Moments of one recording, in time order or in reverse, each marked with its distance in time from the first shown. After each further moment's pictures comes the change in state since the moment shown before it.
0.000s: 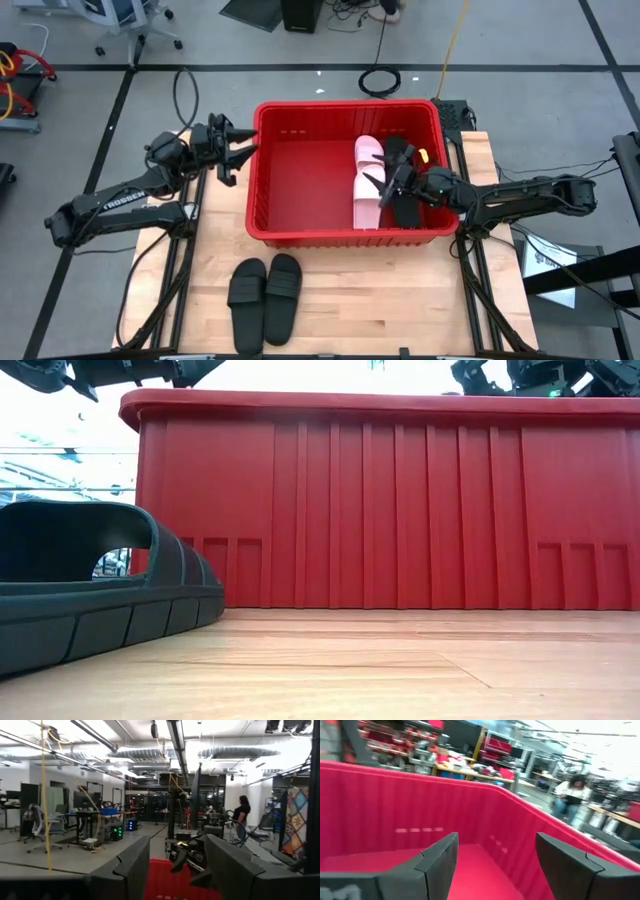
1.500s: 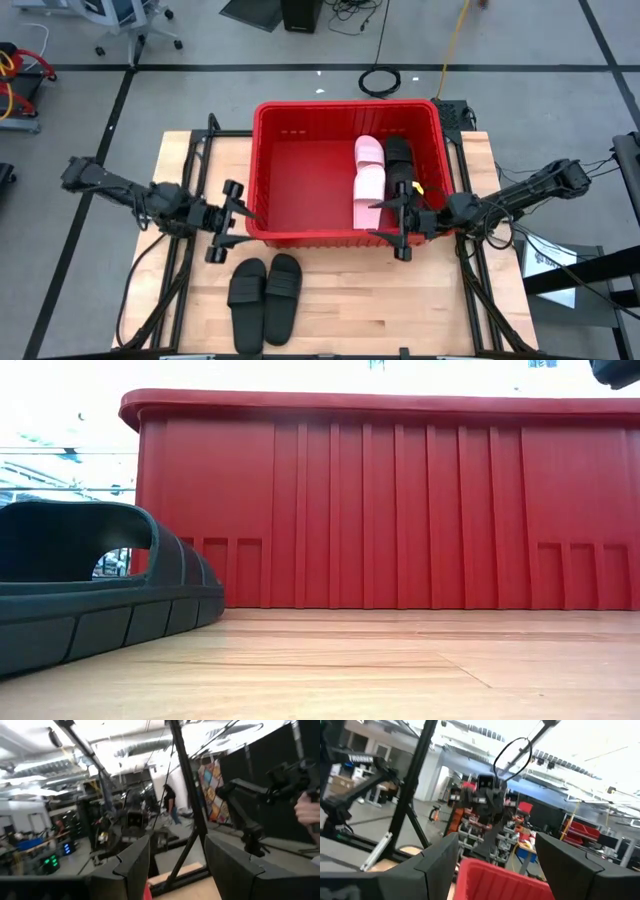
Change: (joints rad) left arm -0.904 0.025 0.000 -0.046 -0.433 0.440; right arm 0.449 0.000 0.103 0.180 -0.126 -0.160
